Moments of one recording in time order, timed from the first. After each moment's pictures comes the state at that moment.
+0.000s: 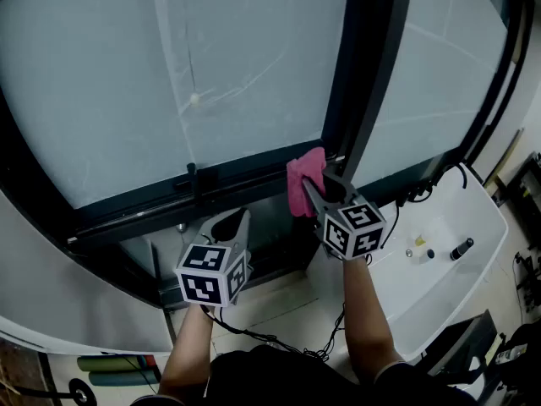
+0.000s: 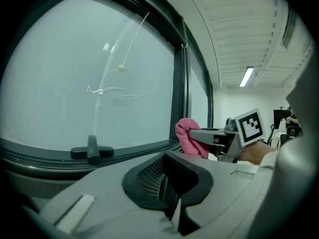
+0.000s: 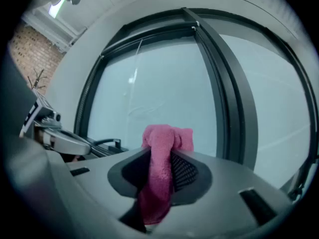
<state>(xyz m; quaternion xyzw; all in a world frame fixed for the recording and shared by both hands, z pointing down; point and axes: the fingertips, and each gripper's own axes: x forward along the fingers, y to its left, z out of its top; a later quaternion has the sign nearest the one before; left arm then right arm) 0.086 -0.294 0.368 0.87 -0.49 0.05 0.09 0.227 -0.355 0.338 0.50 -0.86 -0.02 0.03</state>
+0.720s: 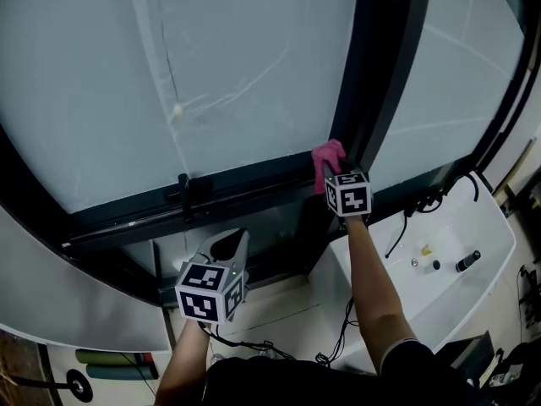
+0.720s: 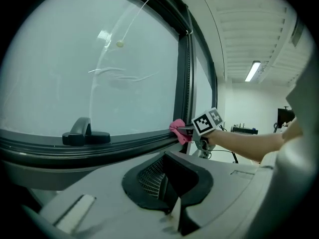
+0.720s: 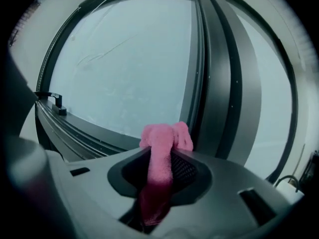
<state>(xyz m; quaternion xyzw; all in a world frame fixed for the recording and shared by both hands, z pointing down) 0.096 -0.312 0.404 0.85 -0.50 0.09 0.12 0.317 -0.516 0.410 0.60 -0.78 0.00 0.19</state>
